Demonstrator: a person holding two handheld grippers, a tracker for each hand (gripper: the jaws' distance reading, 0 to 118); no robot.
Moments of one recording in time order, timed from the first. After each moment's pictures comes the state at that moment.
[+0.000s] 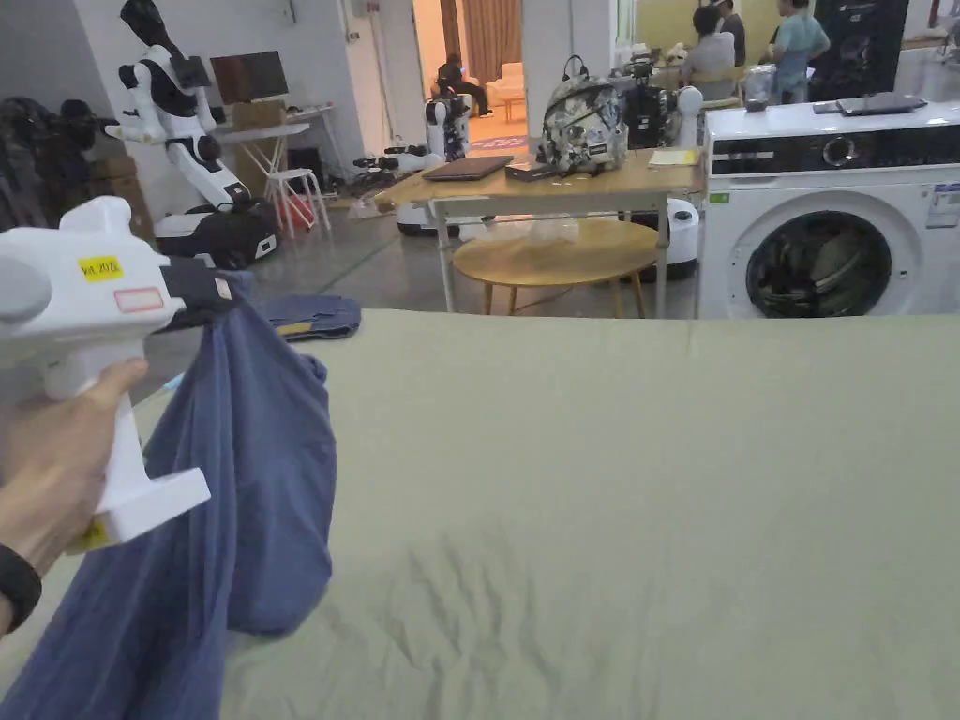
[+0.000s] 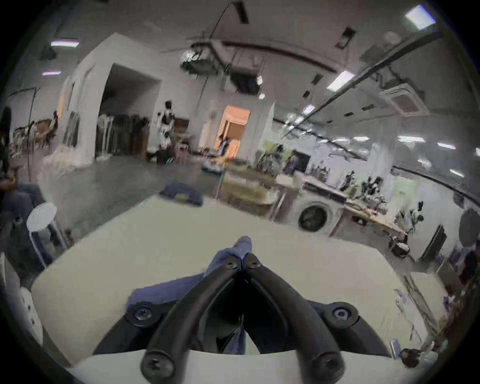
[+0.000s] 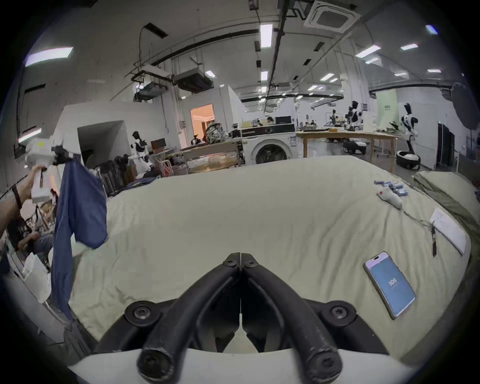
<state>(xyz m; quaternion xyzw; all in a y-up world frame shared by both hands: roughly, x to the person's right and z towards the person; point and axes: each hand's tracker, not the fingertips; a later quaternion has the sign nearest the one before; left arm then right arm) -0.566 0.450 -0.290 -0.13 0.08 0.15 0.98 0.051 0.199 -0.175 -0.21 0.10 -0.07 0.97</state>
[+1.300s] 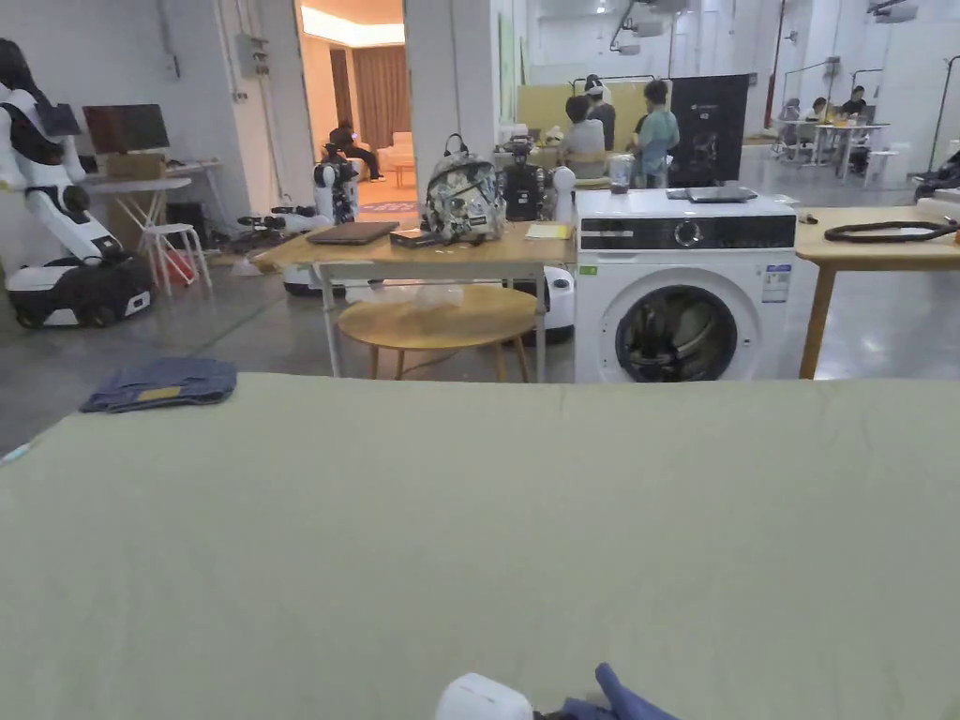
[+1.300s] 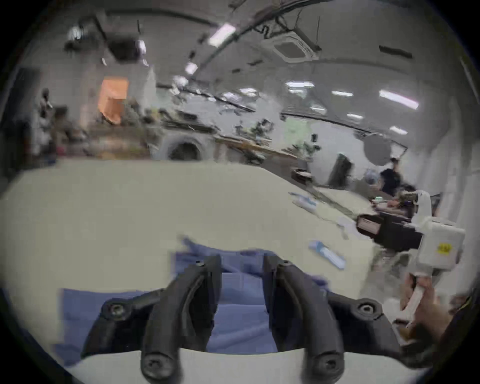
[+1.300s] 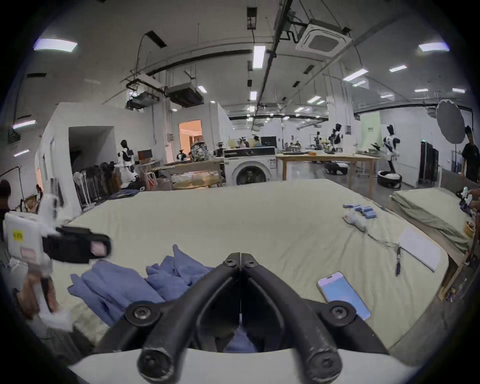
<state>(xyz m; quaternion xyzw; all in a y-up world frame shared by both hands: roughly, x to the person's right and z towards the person) -0.274 0.252 -0.167 -0.20 -0.21 0.05 0.96 0.082 0.231 -0.139 -0.15 0.06 -0.04 0.99</state>
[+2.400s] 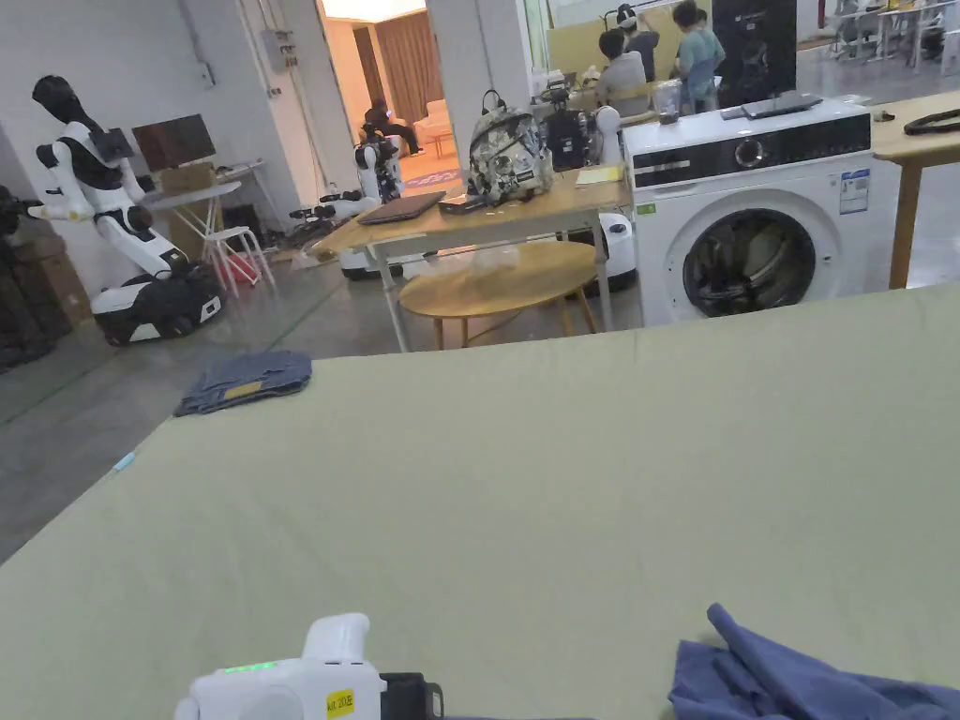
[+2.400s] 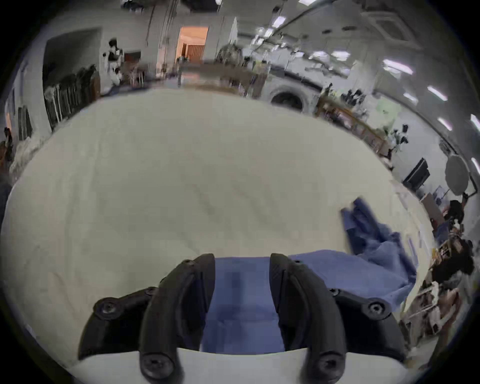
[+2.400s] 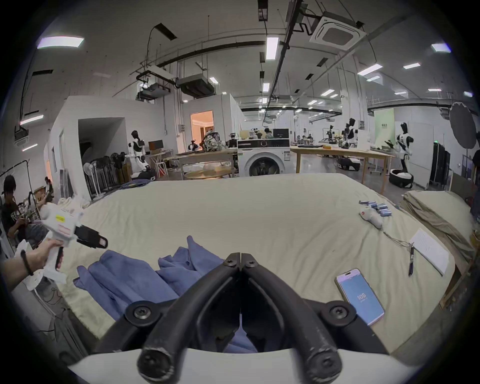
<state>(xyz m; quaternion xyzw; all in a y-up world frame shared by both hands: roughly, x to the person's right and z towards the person) -0.447 0.164 -0.297 -0.45 -0.02 0.11 0.88 0.072 0.223 -0.150 -0.18 0.09 -0.02 0.98</state>
